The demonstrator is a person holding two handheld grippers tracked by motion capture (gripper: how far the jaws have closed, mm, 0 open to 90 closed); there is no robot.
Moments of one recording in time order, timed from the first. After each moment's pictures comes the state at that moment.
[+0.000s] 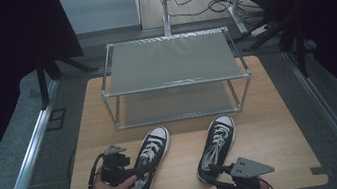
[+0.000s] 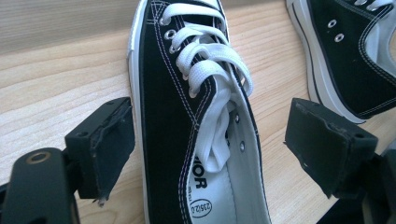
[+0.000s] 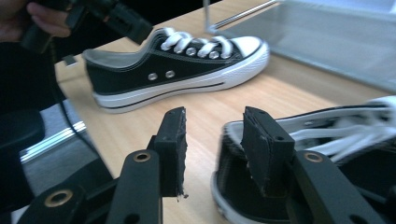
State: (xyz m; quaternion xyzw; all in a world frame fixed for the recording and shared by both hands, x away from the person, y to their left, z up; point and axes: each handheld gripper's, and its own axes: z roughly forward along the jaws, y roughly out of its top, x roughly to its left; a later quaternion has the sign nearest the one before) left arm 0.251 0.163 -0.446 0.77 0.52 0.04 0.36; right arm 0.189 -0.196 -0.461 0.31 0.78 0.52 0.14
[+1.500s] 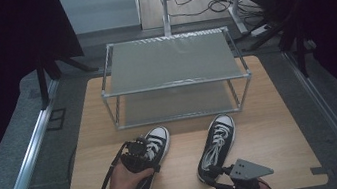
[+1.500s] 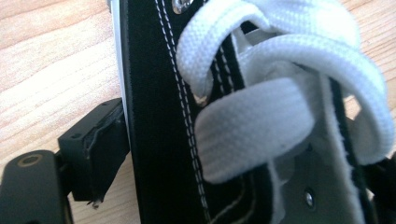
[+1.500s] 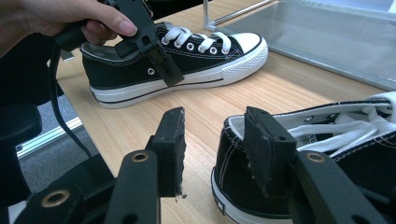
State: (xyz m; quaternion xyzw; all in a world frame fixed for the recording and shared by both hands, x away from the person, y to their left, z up) left arm 0.298 0.116 -0.478 0.83 0.54 0.02 0.16; right arm 0.186 -0.193 -0.464 0.31 0.79 0.51 0.14
